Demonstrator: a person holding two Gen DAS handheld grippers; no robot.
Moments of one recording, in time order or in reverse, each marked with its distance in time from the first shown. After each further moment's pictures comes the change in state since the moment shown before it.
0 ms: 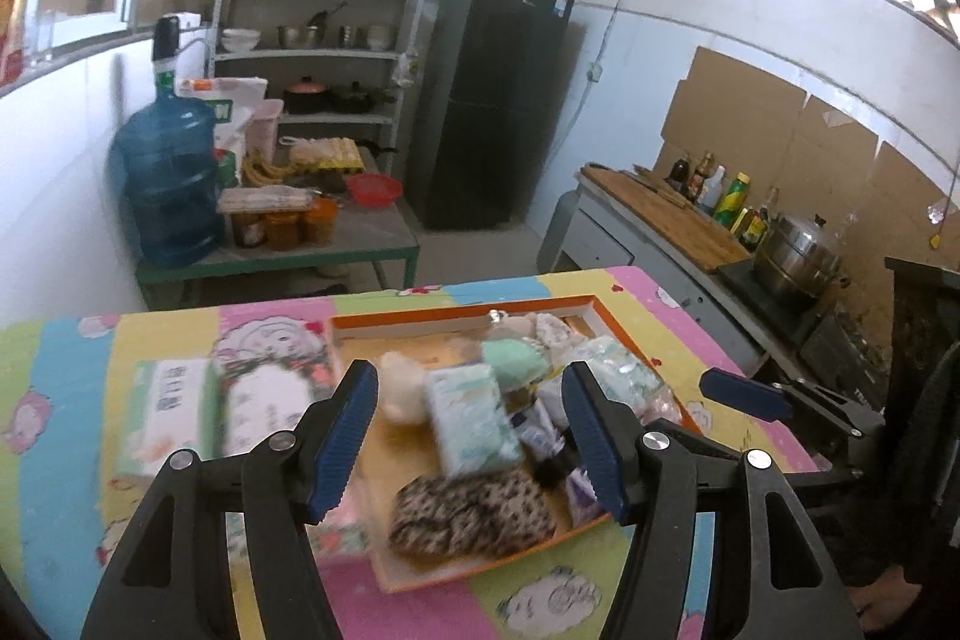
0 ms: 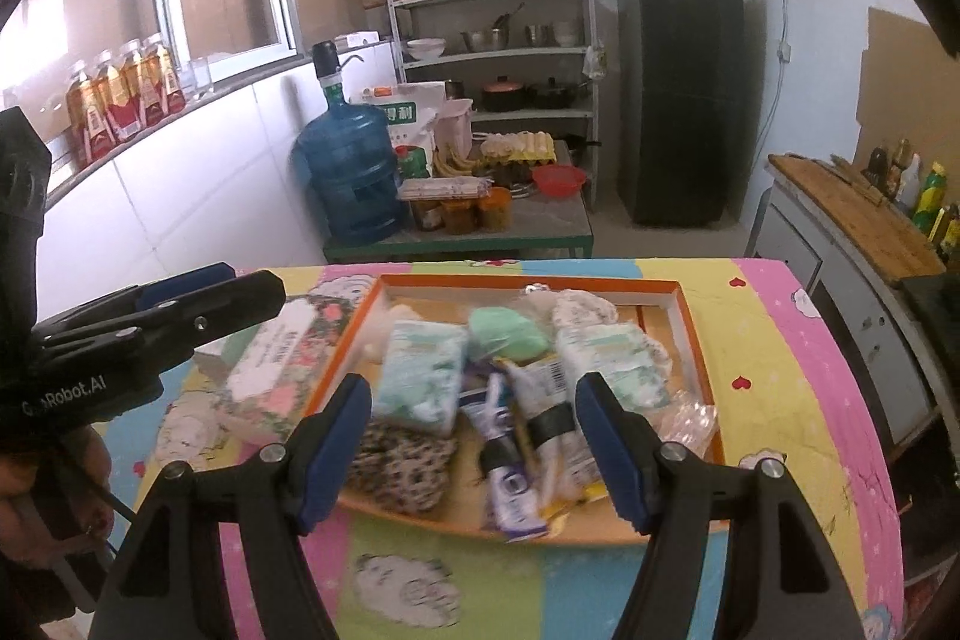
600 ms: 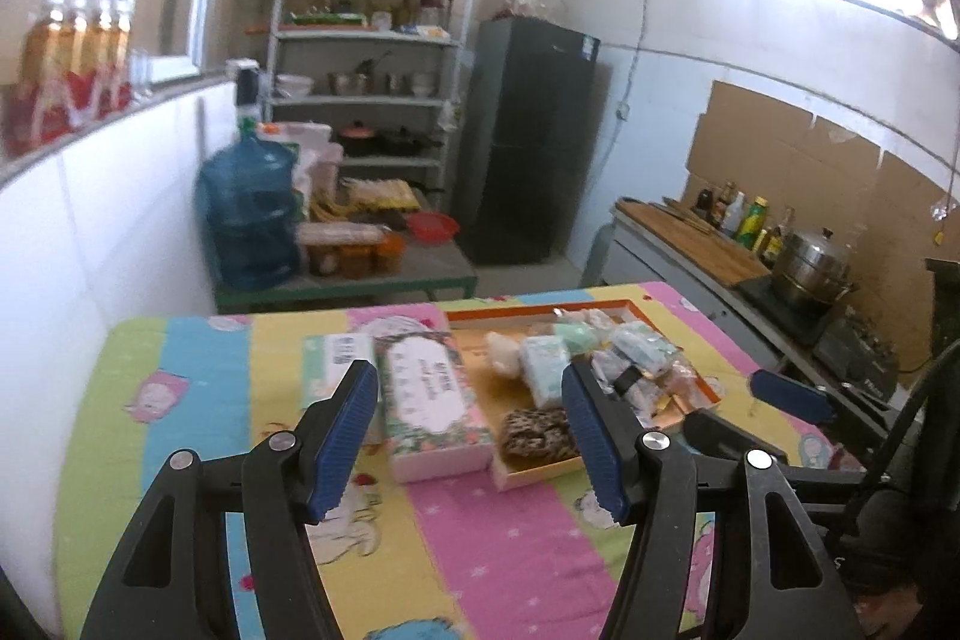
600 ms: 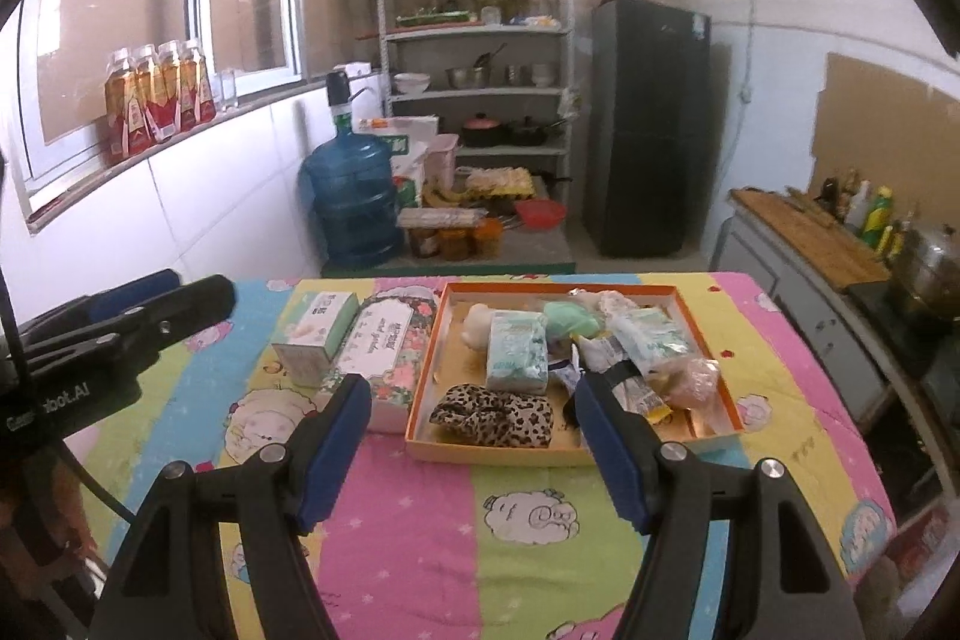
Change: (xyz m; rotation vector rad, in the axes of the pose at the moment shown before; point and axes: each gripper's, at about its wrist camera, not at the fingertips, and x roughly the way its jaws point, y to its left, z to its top) left arm -0.152 0.046 -0.037 0.022 -0.111 0.116; right arm -0.089 0.119 -0.031 -0.001 -0.092 -0.134
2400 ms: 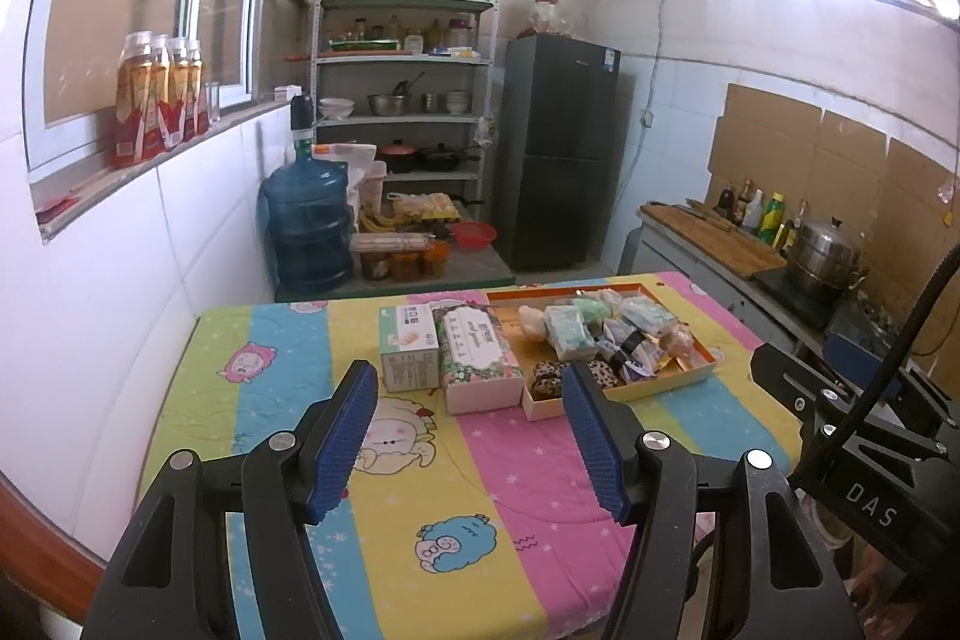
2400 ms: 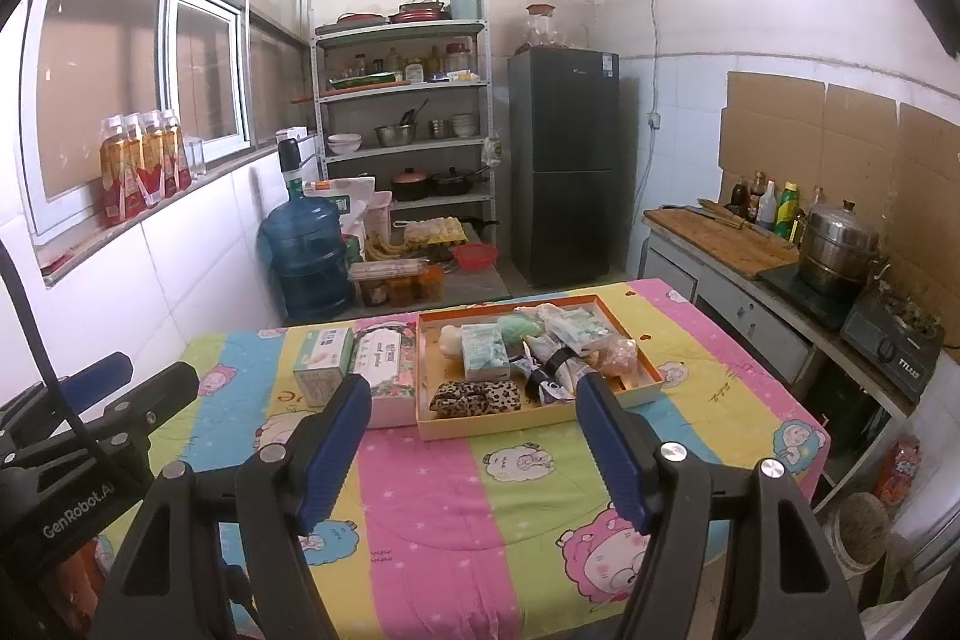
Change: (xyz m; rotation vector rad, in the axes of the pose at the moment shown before) left arm -0.120 -0.014 -0.034 0.021 -0.019 0.093; right arm -0.121 0.044 -0.029 0.114 -0.116 -0.162
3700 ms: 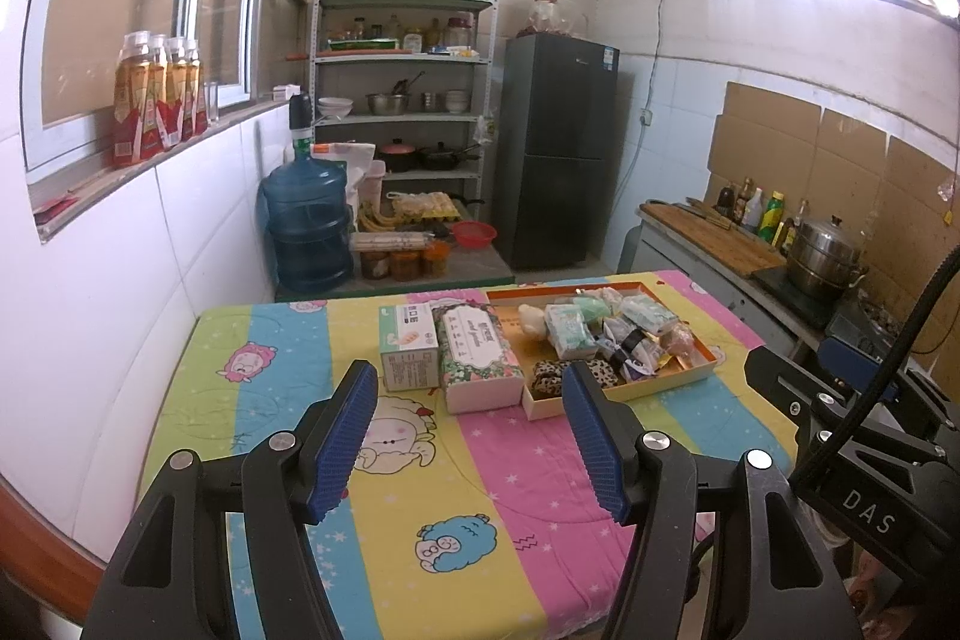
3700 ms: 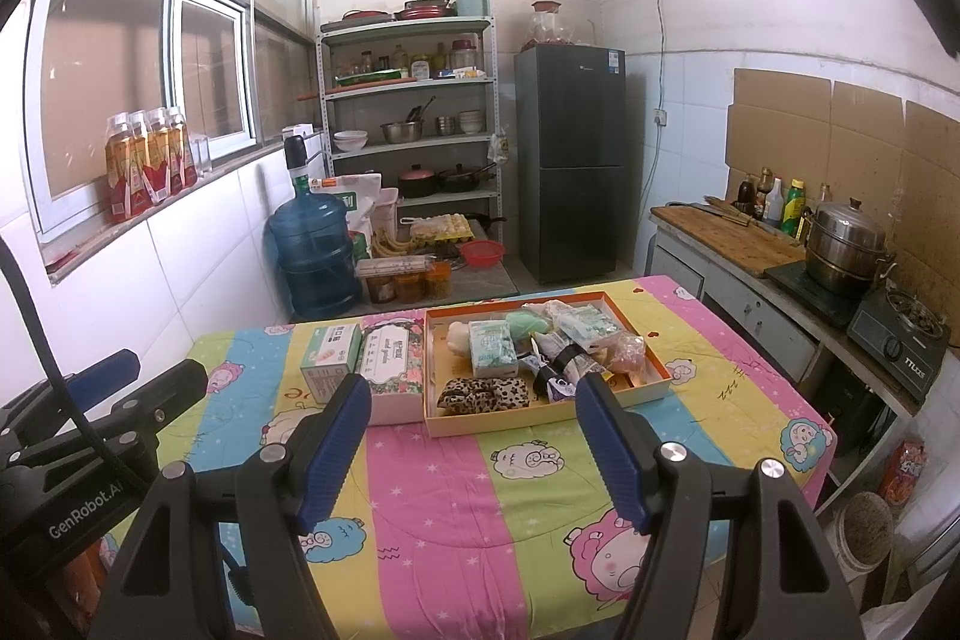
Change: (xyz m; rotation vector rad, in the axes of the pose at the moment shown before) left arm -0.003 0.001 -0.002 0.000 -0.002 -0.001; right arm 0.000 0.002 0.000 0.004 0.004 0.007
